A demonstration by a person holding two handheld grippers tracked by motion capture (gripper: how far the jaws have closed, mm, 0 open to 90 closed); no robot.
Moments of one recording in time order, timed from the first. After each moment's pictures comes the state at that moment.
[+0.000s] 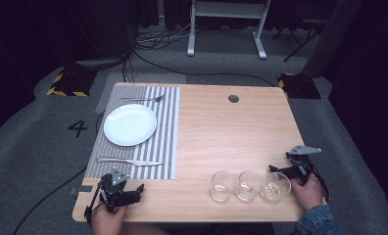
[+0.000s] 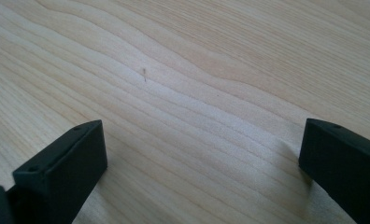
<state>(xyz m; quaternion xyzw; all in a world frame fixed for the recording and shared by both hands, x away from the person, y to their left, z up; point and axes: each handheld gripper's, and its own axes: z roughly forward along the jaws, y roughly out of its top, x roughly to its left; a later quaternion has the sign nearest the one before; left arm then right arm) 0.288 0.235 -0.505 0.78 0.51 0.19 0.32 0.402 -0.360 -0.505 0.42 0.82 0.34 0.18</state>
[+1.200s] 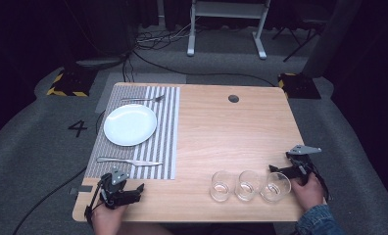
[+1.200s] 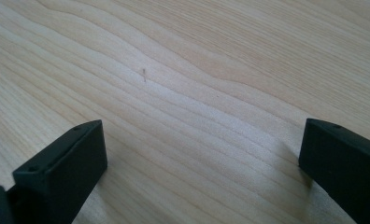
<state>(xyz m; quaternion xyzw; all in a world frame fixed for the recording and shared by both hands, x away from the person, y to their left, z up) 0.290 0.236 -0.502 0.78 0.51 0.17 0.32 0.403 -0.361 -0.505 0.42 0.82 0.34 0.18</state>
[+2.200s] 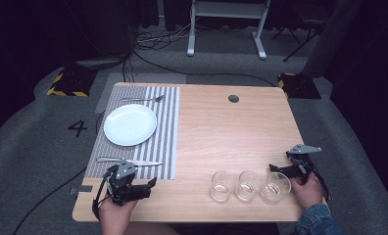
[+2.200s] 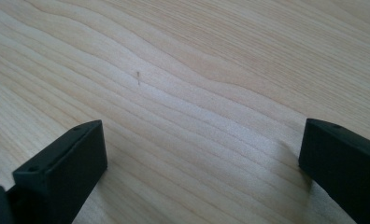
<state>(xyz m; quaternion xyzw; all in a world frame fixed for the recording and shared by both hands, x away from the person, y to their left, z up) 0.286 0.201 -0.439 0.79 0.46 0.16 0.38 0.405 -0.361 -0.505 0.42 0.82 0.34 0.18</state>
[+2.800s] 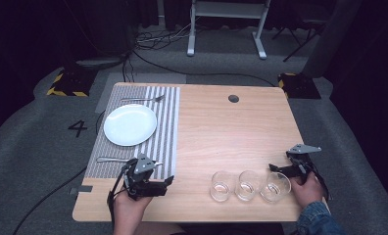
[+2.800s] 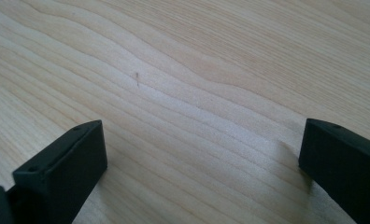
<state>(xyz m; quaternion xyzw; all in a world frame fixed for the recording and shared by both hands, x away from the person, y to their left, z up) 0.298 0.157 -0.420 0.82 0.40 0.14 0.39 0.406 -0.361 -0.505 0.43 0.82 0.34 0.18</state>
